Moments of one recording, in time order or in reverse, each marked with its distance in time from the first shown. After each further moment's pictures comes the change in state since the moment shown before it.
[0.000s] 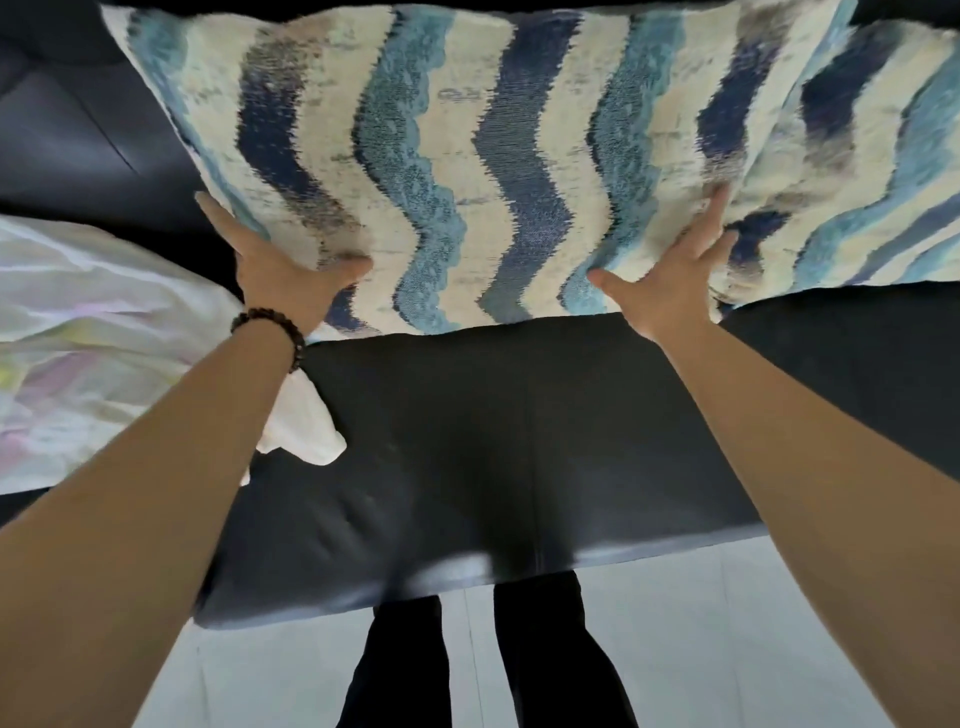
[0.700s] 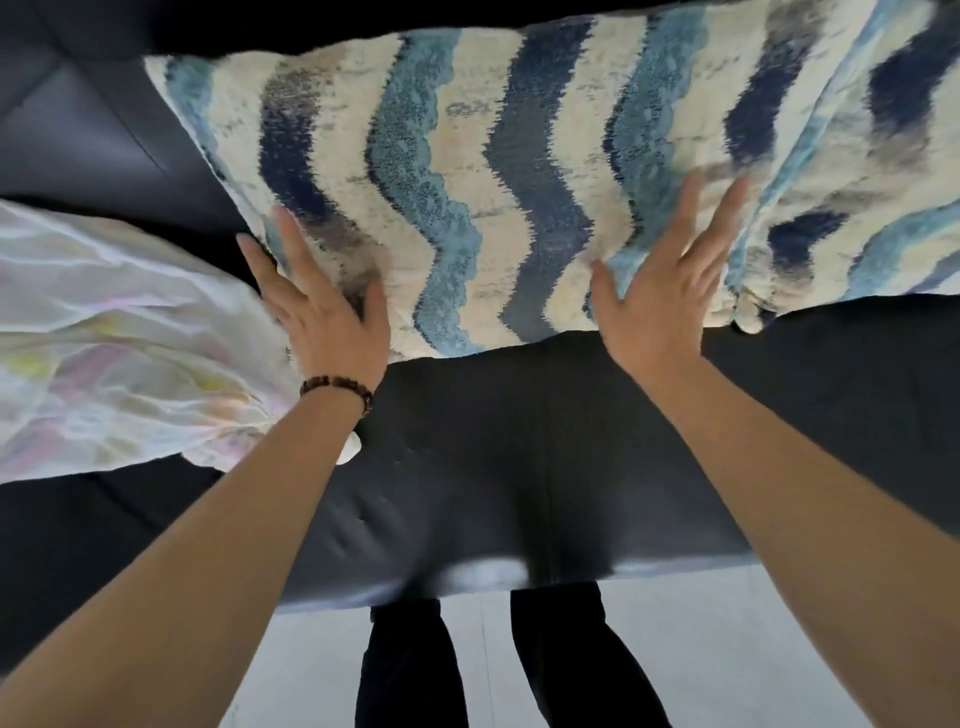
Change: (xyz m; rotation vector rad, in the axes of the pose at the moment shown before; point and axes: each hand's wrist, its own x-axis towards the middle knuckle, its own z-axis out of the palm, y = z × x) left_hand -0.048 -0.008 0.022 0.291 0.211 0.250; right_hand -0.010 -0.012 0.036 -0.222 0.222 -0.330
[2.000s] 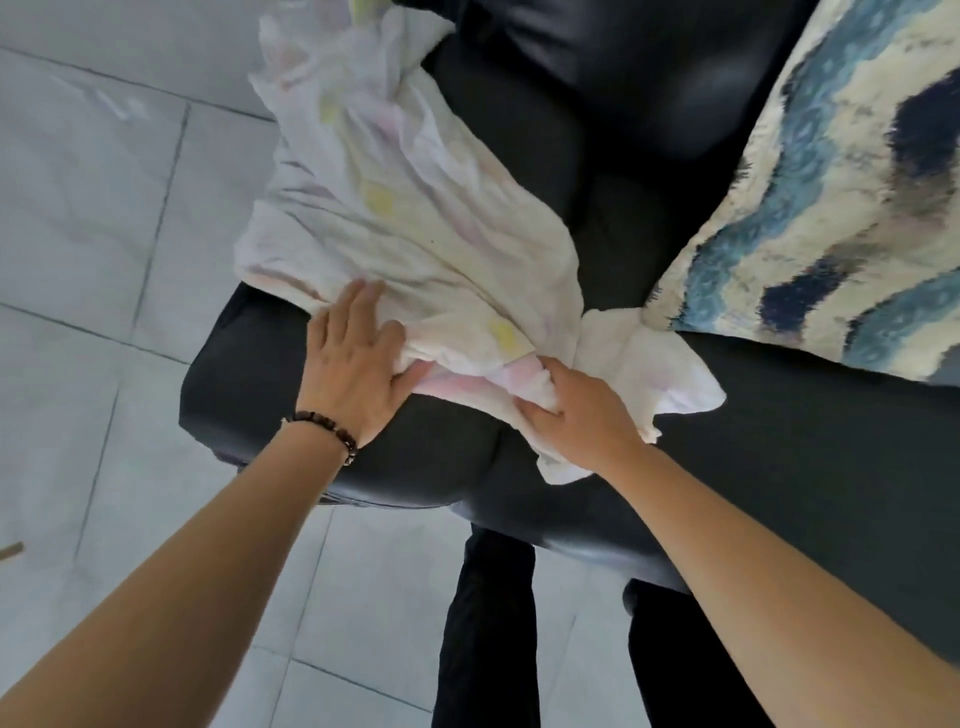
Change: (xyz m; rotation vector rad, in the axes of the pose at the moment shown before) left_hand -0.063 -0.373 -0.215 0.535 -0.254 0.225; right_hand -0.255 -0.267 0.207 0.006 -0.854 -0.470
